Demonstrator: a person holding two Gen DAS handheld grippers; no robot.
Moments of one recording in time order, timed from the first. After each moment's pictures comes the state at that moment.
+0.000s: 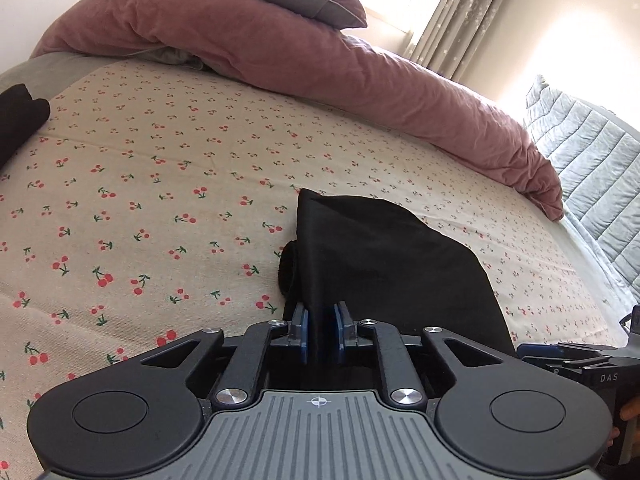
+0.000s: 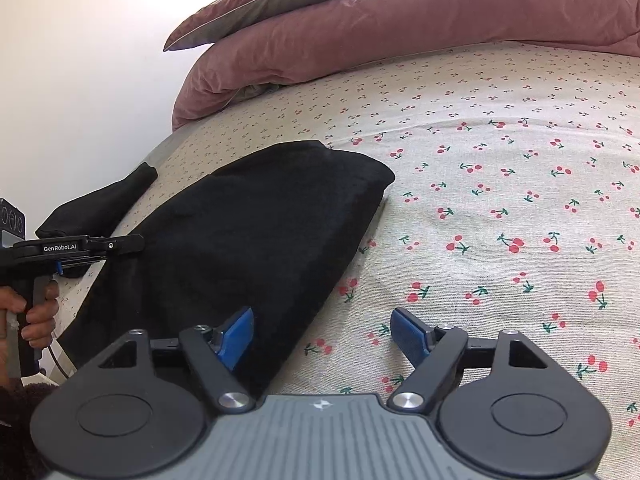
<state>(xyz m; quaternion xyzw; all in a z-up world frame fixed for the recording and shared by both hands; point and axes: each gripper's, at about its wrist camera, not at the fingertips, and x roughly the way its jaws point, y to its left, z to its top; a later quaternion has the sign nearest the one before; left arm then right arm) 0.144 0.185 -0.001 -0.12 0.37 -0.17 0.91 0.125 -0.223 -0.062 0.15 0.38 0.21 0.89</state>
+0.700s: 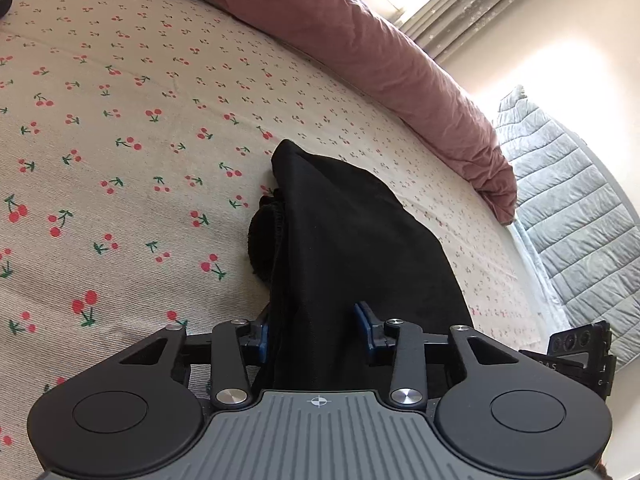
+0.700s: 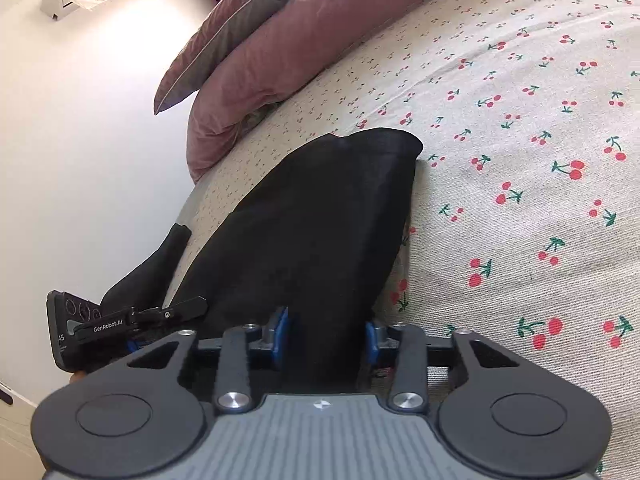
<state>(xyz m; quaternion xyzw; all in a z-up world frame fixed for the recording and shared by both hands) 0.178 0.183 -0.042 -0.24 0.43 -0.25 0.84 0.146 -0.220 -0.091 0.34 0.38 0.24 0.83</state>
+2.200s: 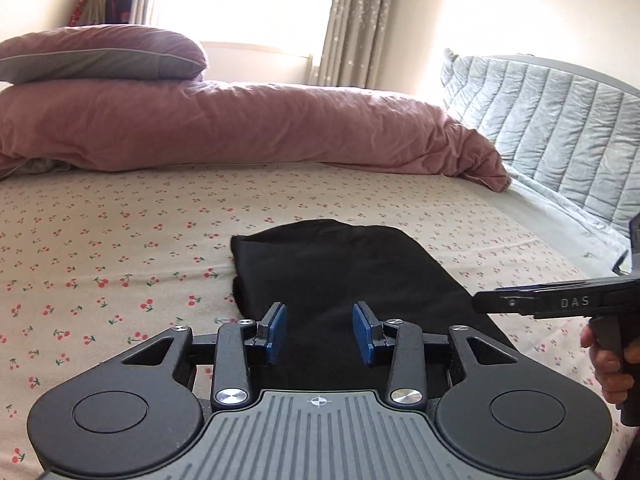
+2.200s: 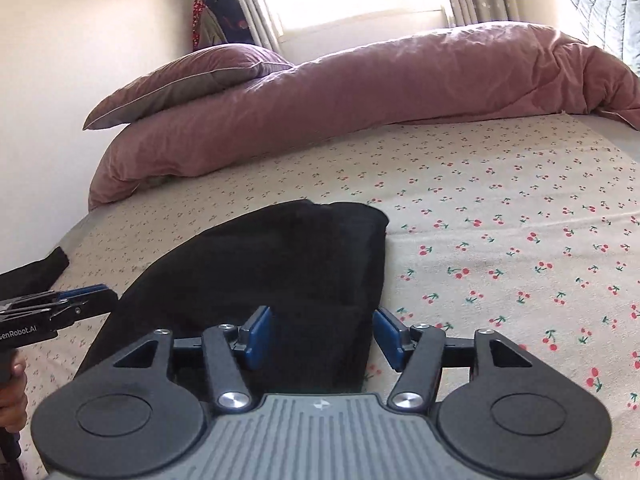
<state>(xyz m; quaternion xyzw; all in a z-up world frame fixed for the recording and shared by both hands) 0.136 -0.009 0.015 0.00 0.27 -0.26 0.93 0.143 -0.317 -0.046 0.14 0.29 0.09 0.94</state>
